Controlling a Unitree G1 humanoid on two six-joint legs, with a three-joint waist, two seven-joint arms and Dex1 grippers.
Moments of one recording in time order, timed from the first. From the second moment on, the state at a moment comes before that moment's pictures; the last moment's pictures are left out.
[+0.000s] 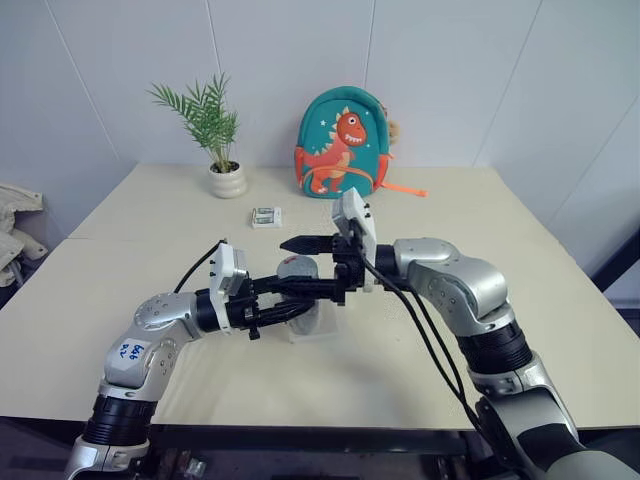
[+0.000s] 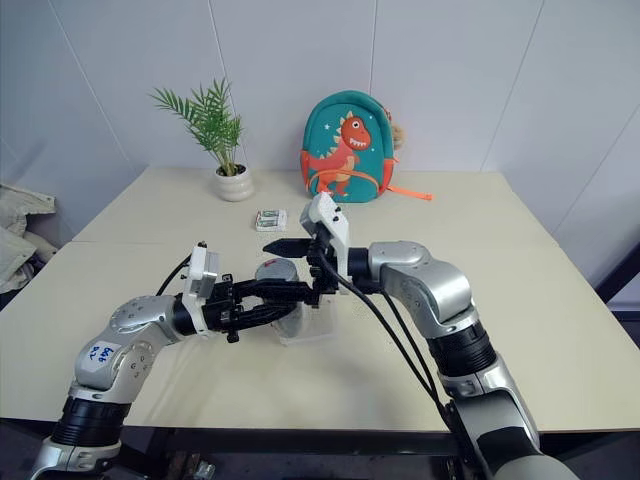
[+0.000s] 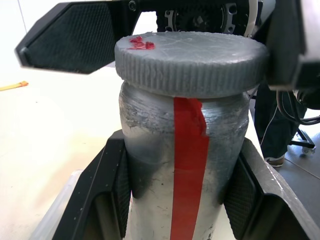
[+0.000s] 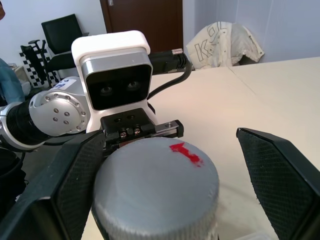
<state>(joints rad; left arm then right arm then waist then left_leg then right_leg) -0.53 0.52 0.06 -0.10 -0.56 0.40 -1.02 -0.99 -0.35 0.16 -0.03 0.56 0.74 0.97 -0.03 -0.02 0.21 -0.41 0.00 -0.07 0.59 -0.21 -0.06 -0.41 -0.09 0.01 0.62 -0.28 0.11</state>
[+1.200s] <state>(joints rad) -0.53 0.52 0.06 -0.10 -0.56 0.40 -1.00 -0.95 -0.42 0.13 0.01 0.58 0.74 1.05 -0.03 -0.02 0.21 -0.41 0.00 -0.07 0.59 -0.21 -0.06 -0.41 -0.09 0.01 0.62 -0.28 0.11</state>
